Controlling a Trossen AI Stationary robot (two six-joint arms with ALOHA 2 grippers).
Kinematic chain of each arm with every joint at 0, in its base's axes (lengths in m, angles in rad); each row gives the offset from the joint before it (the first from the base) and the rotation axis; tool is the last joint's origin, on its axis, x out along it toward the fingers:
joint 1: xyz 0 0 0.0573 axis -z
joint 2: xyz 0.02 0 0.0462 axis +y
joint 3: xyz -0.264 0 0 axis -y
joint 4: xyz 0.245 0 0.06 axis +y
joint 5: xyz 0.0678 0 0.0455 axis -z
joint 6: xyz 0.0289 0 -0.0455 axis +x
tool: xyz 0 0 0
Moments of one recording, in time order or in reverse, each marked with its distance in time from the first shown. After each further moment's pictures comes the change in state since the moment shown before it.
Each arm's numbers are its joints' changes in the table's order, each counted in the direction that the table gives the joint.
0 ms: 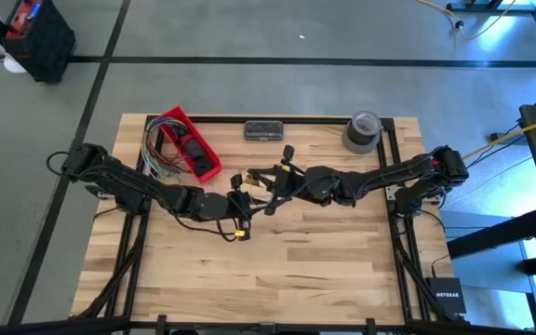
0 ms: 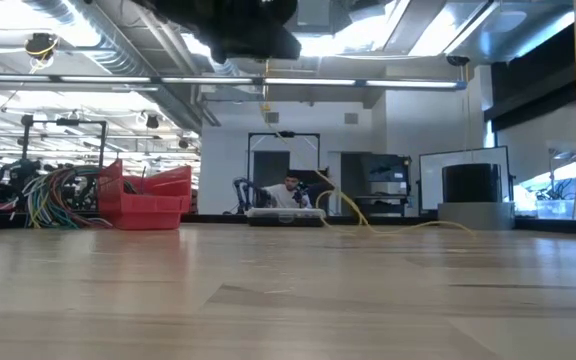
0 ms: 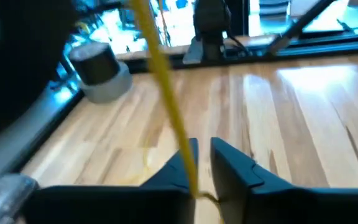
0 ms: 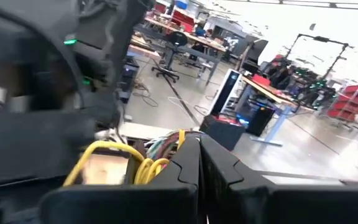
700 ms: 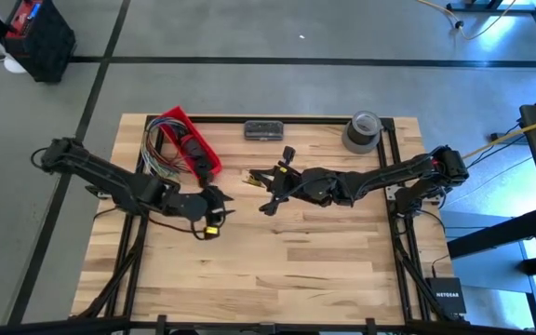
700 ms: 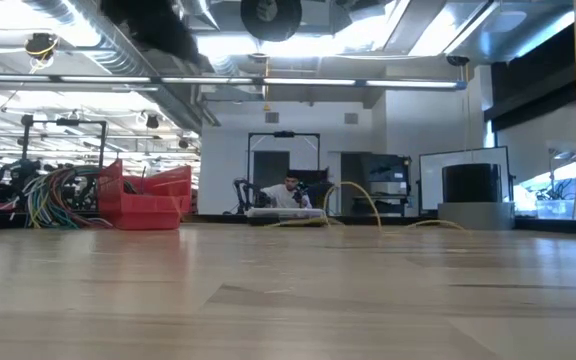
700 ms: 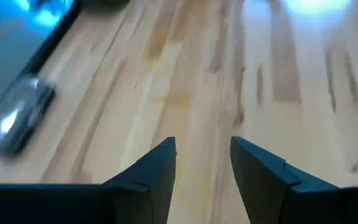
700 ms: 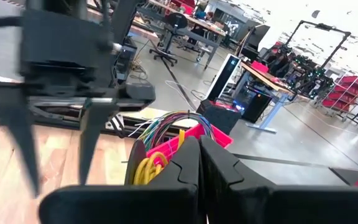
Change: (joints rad) left arm 0.072 -0.283 0.048 0.704 -0.005 -0.285; right arm 0.000 0.000 0.000 0.081 0.030 0.000
